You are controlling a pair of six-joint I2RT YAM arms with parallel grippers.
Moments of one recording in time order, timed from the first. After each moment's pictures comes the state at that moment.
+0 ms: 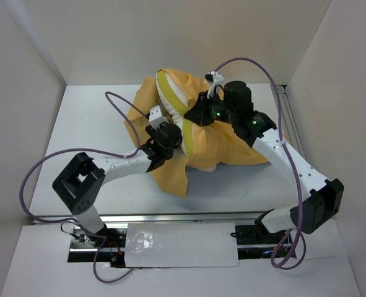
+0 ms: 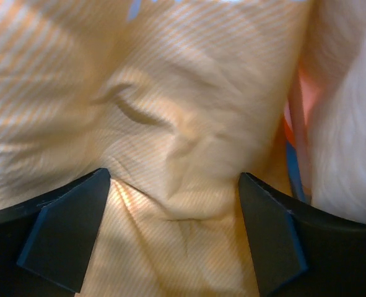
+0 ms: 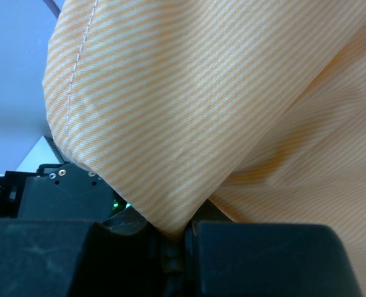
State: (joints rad) left arm -0.76 1.66 1.00 0.29 -0.74 -0.81; right arm 0.53 1.38 1.40 -0.33 -0.39 0.33
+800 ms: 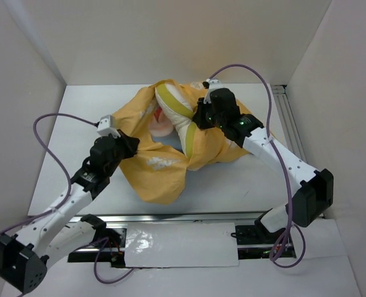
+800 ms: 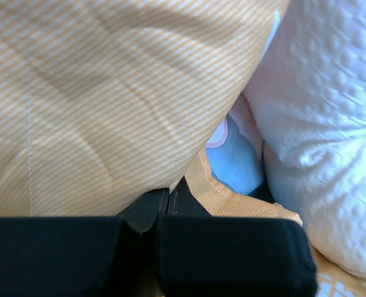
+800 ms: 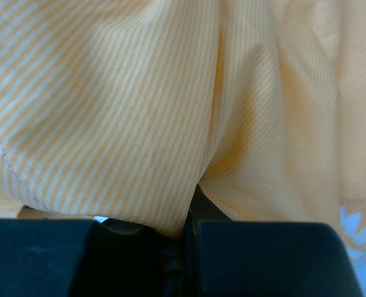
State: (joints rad) left arm -0.44 0.90 0.65 -0.03 -0.22 -0.63; right arm 0.57 1.44 1.36 -0.40 0.05 0.32
